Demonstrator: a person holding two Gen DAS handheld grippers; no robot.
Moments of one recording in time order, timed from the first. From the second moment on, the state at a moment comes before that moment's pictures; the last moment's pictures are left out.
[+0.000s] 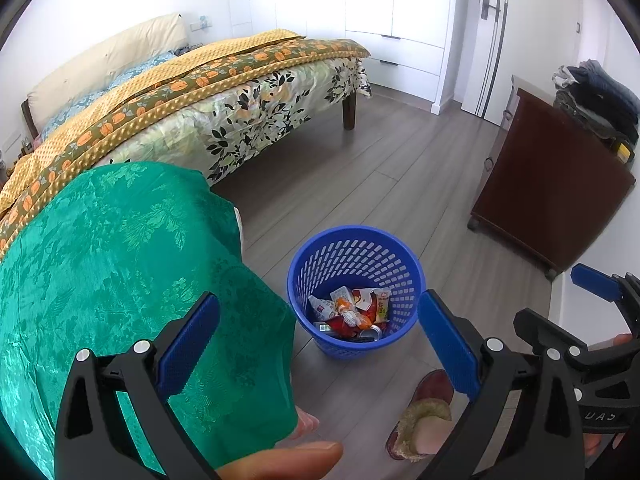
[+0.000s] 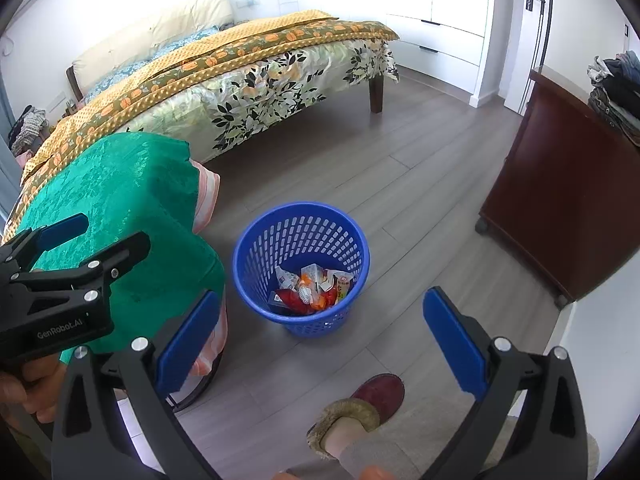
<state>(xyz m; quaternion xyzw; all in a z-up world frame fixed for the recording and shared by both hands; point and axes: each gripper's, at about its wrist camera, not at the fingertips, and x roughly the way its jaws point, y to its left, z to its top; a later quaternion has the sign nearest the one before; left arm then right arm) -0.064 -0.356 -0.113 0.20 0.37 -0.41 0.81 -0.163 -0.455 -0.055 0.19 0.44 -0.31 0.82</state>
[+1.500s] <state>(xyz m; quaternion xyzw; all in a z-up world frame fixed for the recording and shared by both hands) -0.062 -0.350 -0.115 0.21 0.37 -0.40 0.81 -0.162 -0.449 -0.061 0.19 0.45 -0.31 0.82</state>
